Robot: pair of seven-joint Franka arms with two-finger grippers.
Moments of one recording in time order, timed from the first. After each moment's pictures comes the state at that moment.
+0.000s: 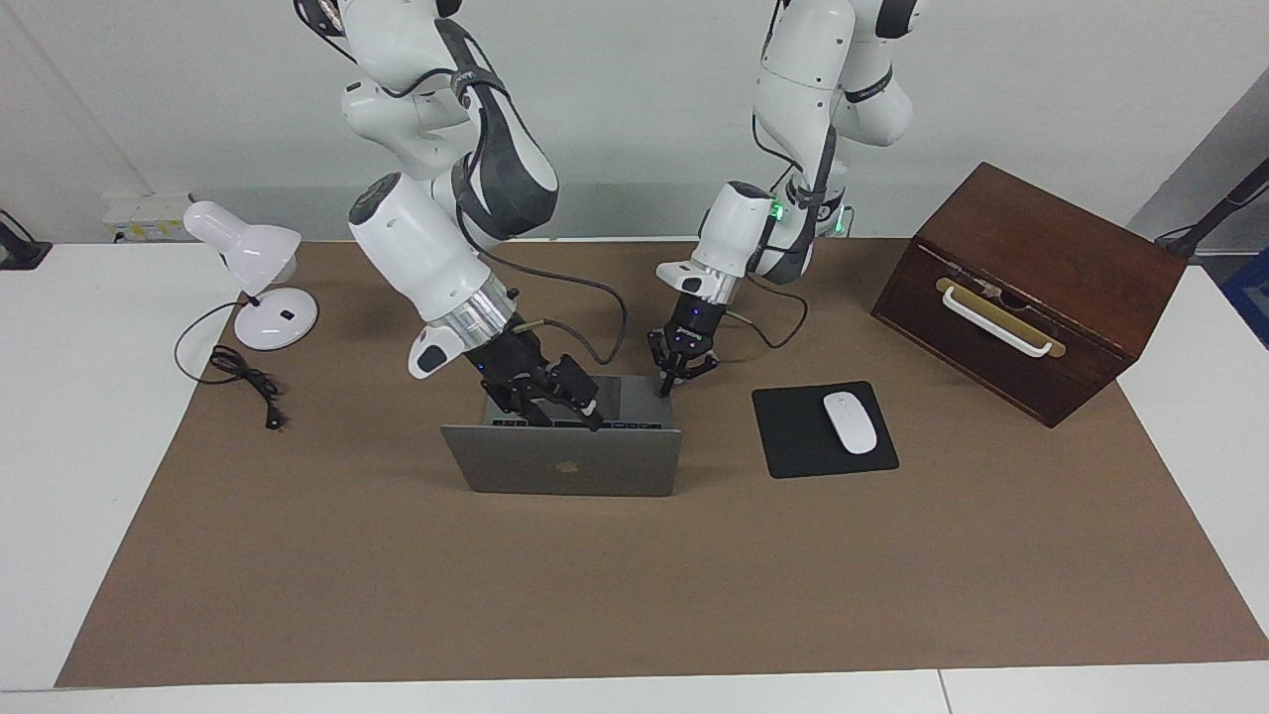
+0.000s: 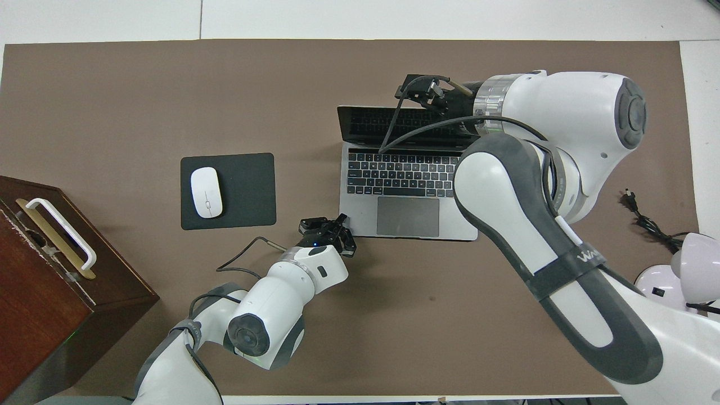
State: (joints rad) left arm -0.67 0.28 -0.08 -2.47 -0.22 3.49 0.01; right arm 0.32 0.30 0.01 -1.72 0.63 2.47 0.34
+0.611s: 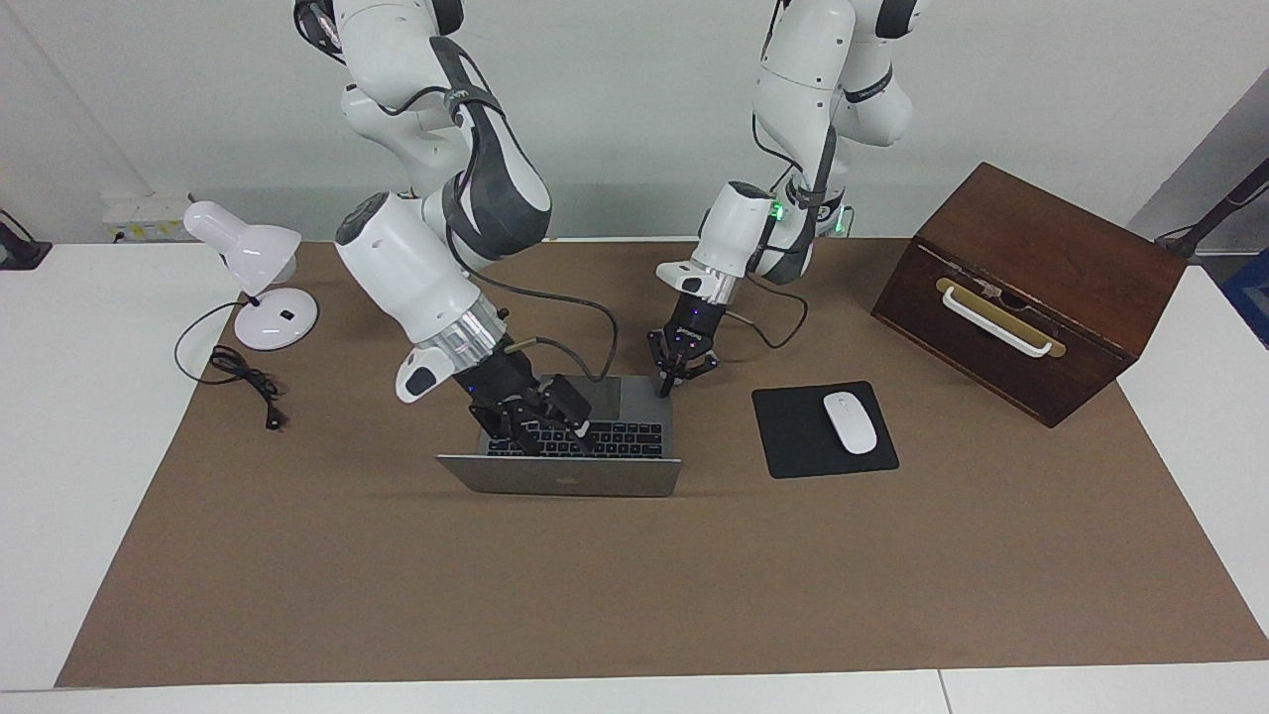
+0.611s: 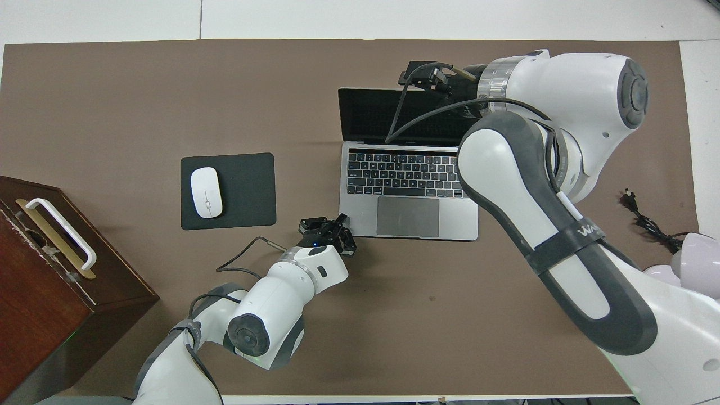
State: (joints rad) left arm -0.67 0.28 -0.08 -2.47 -0.22 3.49 0.01; right arm 0.30 0.36 0.01 -1.63 0.63 2.44 0.25
